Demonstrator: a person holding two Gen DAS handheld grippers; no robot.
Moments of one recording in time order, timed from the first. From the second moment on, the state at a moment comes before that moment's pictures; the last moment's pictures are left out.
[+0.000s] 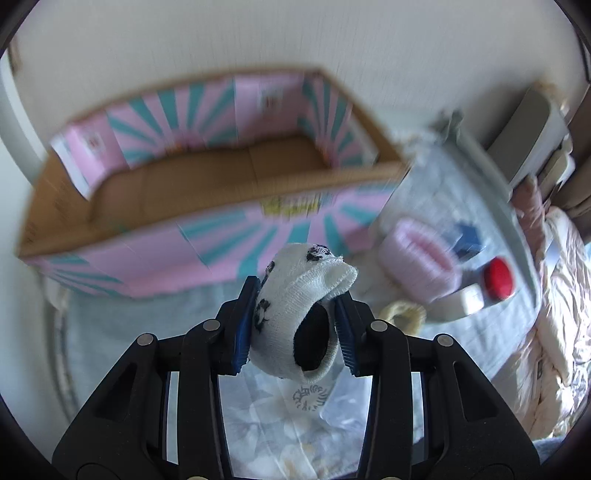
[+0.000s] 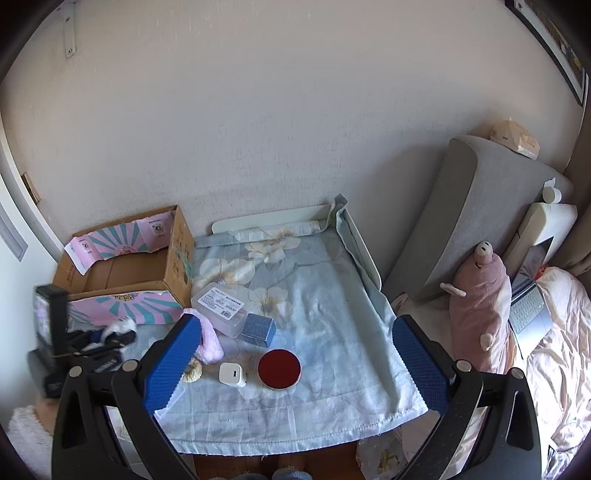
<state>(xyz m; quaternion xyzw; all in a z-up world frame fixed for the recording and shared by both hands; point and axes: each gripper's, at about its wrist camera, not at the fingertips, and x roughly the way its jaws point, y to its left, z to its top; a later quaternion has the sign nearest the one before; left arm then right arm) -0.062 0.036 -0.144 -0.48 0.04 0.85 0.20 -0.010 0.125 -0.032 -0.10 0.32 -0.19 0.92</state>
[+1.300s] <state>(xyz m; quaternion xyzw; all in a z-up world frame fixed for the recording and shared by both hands) 0.032 -0.022 0.039 -0.31 -0.01 0.95 0.08 0.130 0.059 -0.136 -0.21 0.55 -0.04 0.81</state>
